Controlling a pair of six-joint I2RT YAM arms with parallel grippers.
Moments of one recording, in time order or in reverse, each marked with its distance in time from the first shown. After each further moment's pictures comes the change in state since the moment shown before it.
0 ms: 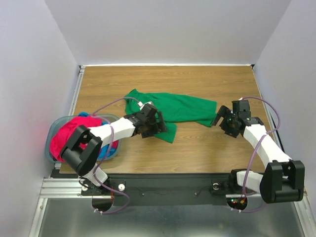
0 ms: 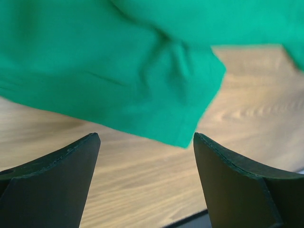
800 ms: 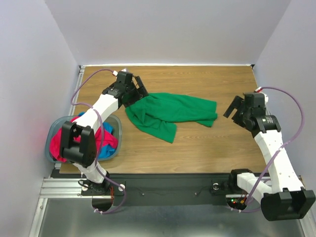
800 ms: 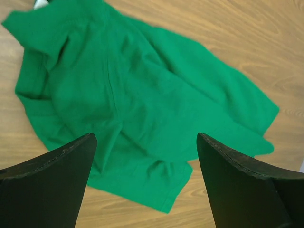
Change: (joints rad) left arm 0.338 0.105 0.417 -0.151 0.012 0.142; right arm 0.000 -0.192 0.280 -0.277 0.318 -0.045
